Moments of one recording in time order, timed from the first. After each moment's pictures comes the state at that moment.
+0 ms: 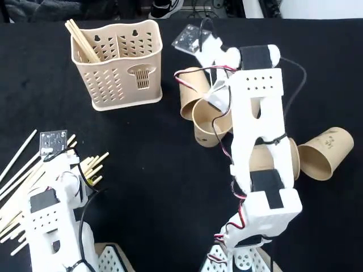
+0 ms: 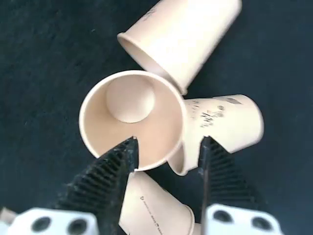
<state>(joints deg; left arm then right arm) -27.6 -65.9 83.4 56.2 -15.3 -7.8 10.6 -23.2 99.1 47.3</state>
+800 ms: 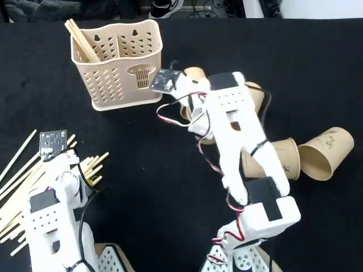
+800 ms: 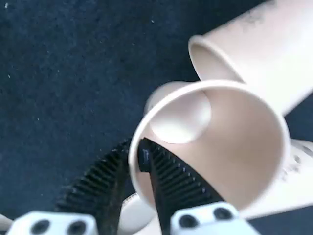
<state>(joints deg) -27.6 -65.9 83.4 56.2 -15.3 -13.7 5.1 2.2 83.6 51.3</state>
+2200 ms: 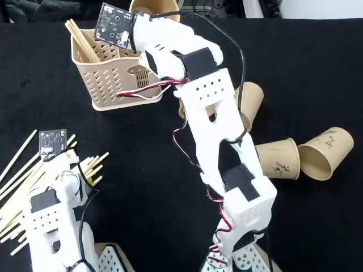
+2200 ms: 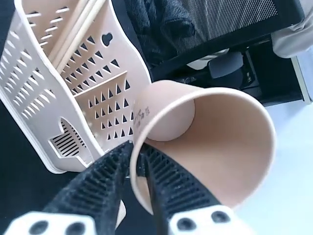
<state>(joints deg) -27.6 -65.9 84.0 53.8 -15.3 -26.1 17.1 -41.5 66.9 51.3</state>
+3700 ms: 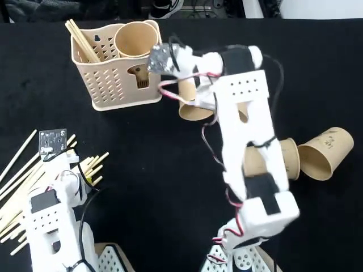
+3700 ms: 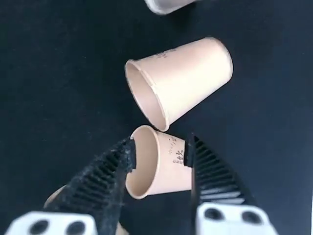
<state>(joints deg) -27.6 -65.9 84.3 52.6 -15.3 -12.4 6.5 -17.7 89.2 65.4</state>
